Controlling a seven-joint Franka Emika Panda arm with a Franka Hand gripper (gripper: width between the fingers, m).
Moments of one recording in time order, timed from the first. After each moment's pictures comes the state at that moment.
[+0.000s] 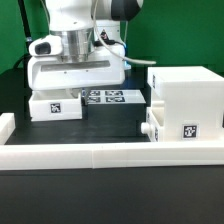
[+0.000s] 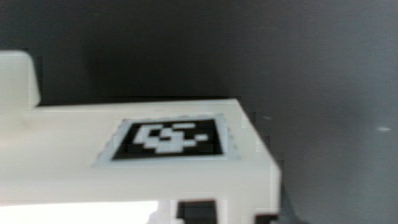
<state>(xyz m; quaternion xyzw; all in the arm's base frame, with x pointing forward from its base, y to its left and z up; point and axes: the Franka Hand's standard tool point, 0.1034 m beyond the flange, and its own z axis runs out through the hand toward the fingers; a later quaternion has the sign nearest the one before) 0.404 -0.071 0.015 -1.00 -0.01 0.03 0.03</state>
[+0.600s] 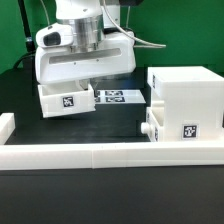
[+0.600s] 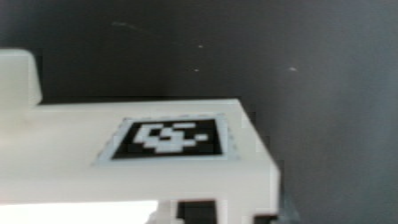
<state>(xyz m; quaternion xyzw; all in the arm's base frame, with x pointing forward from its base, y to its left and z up) 0.421 -0.057 0.032 -0.99 -0.11 0.03 0.04</state>
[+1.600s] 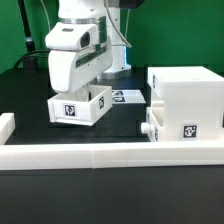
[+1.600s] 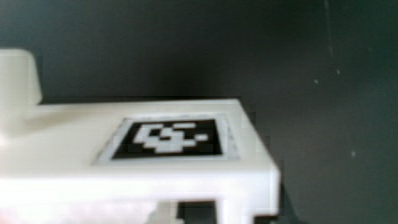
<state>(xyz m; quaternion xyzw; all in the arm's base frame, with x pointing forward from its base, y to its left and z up) 0.439 -0.061 0.034 -0.82 -0.58 0.02 0.03</state>
